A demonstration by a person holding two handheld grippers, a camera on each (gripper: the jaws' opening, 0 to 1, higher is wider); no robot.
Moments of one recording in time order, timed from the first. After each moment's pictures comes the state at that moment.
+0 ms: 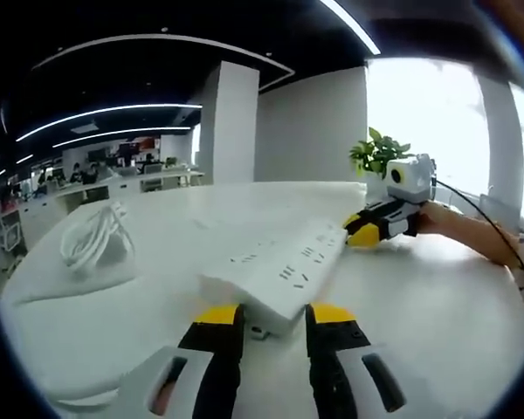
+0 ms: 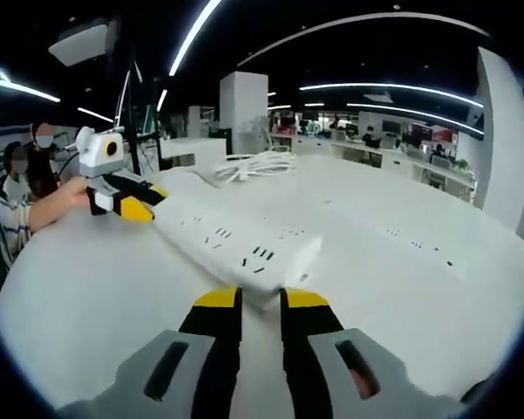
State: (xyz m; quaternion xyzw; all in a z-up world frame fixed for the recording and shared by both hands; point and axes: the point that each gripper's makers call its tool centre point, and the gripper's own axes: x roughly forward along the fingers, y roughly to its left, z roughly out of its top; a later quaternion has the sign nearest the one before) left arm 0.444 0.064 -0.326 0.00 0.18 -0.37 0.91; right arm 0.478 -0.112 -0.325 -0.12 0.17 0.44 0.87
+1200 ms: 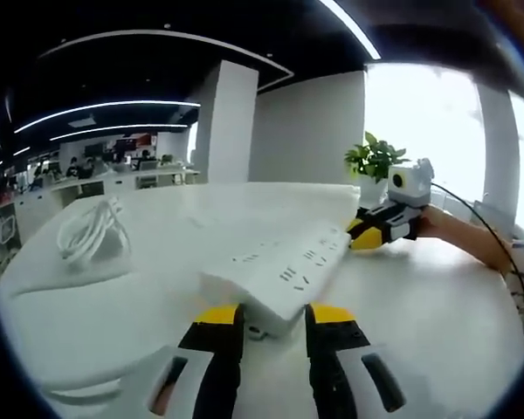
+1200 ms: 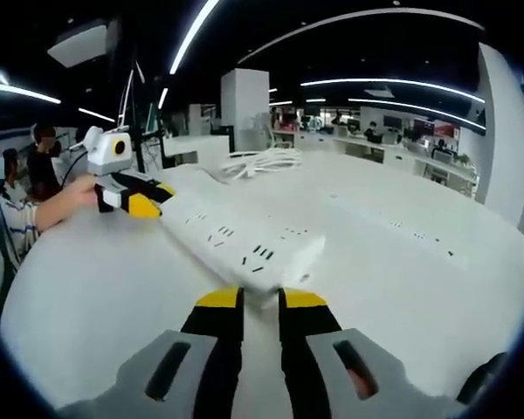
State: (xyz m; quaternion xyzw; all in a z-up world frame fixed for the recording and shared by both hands) left arm 0.433 0.065 -0.325 -0.01 0.18 -0.39 0.90; right arm 0.458 -0.114 -0.324 -0.11 0.18 0.44 0.87
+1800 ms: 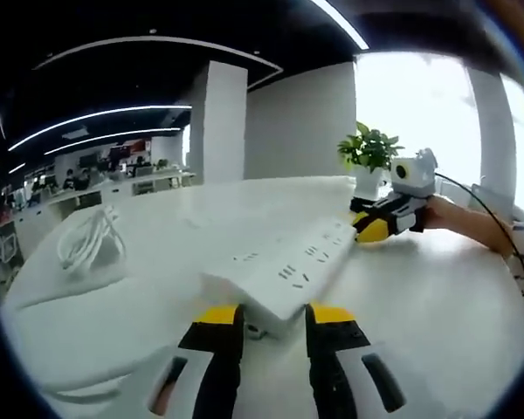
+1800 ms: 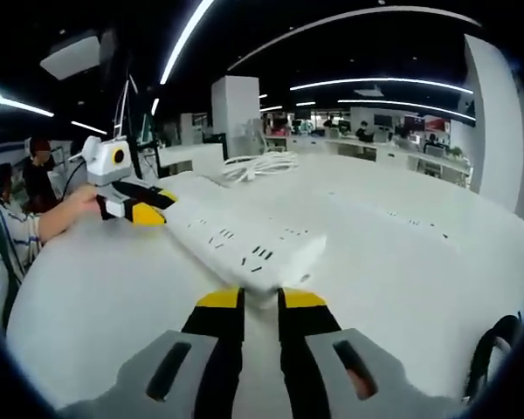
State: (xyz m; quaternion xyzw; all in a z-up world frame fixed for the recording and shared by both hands) left arm 0.423 0.061 -0.326 0.03 0.18 -0.39 0.90; right arm 0.436 -0.118 -0.323 -0.08 0.18 0.42 0.88
